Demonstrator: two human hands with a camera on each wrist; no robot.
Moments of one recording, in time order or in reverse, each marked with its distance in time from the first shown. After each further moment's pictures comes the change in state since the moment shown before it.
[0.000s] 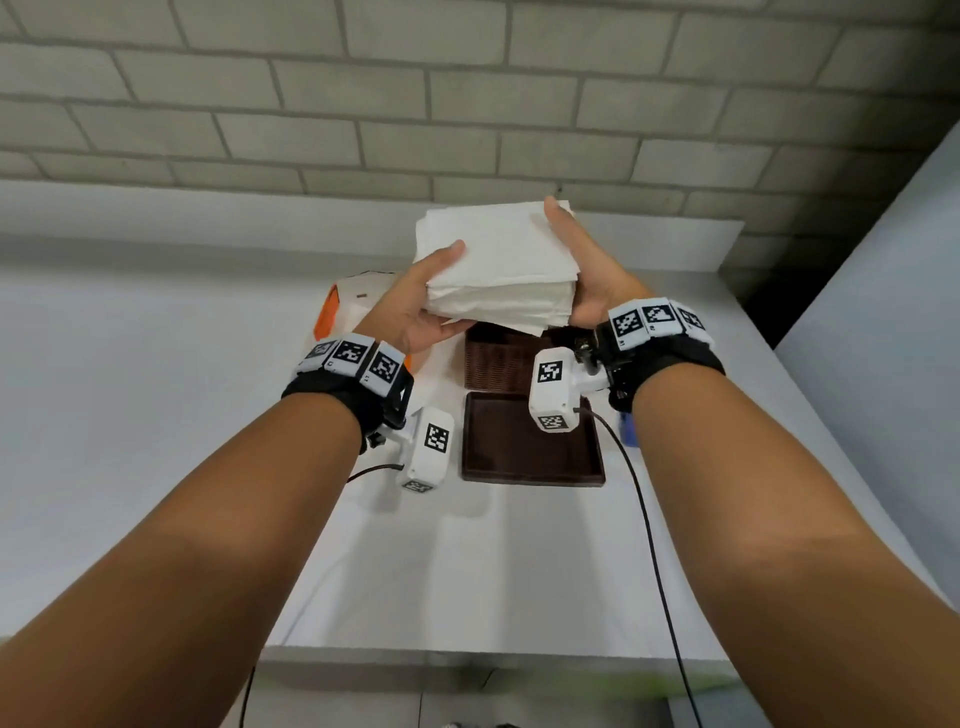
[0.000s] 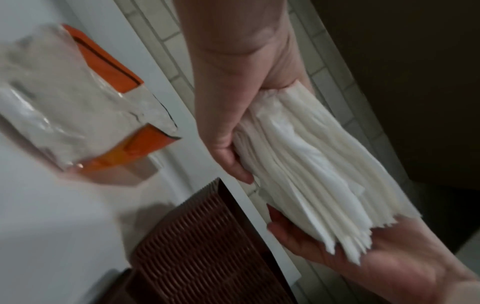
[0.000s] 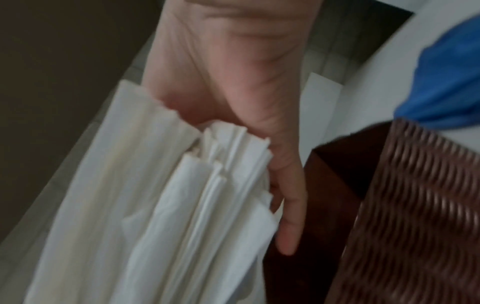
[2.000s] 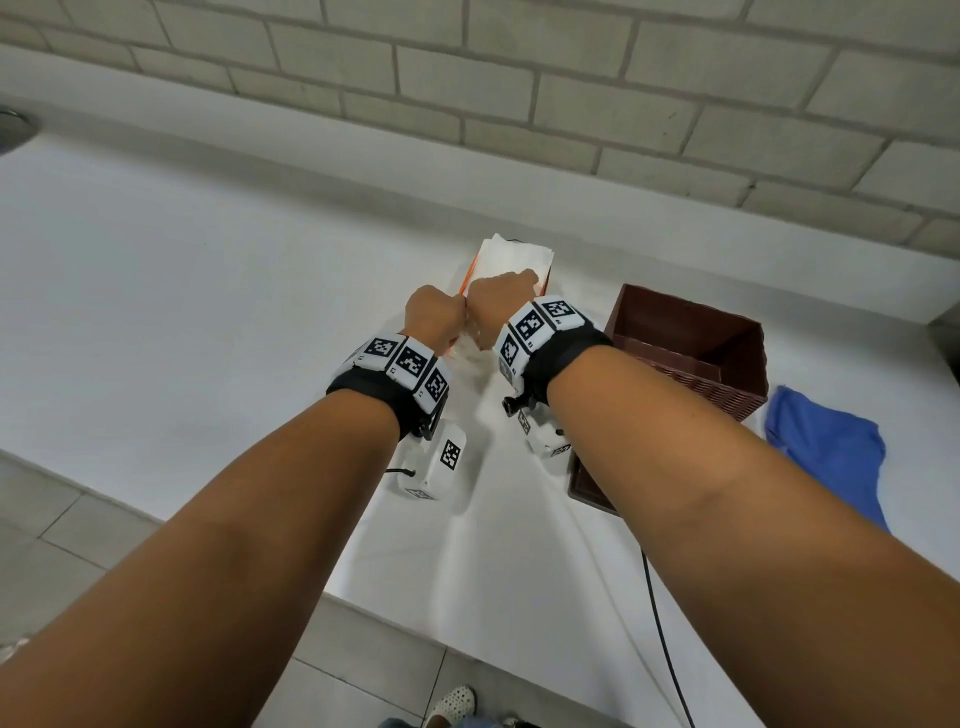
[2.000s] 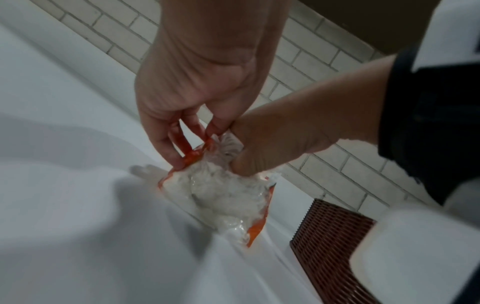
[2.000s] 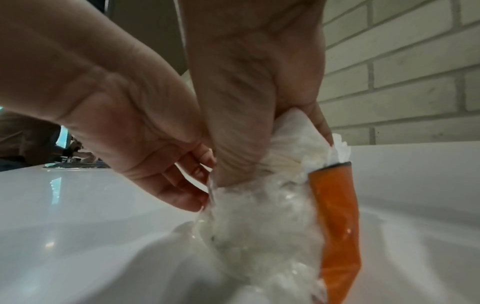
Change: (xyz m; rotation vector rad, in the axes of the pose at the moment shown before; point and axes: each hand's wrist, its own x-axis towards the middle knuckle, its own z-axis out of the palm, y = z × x) left_hand 0.020 -0.011 -0.132 0.591 0.700 0.061; right_hand 0.109 0.110 0.182 -2.267 -0.027 -0.043
